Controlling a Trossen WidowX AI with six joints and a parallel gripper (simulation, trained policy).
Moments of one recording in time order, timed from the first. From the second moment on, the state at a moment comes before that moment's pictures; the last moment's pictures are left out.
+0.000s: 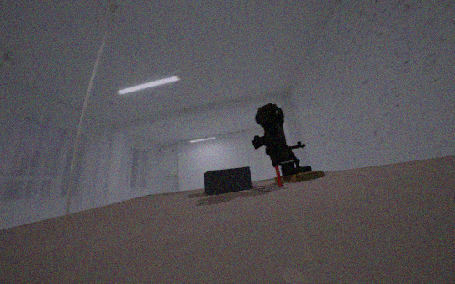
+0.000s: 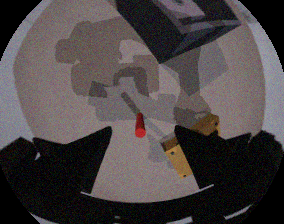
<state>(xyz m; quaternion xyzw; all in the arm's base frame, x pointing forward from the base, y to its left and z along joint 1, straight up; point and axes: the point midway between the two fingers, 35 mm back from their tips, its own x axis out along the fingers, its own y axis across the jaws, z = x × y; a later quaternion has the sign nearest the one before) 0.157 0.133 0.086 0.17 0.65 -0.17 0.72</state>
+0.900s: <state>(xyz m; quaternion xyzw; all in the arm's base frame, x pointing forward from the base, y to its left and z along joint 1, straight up) 0.159 0.133 0.012 0.19 0.65 -0.25 0.69</state>
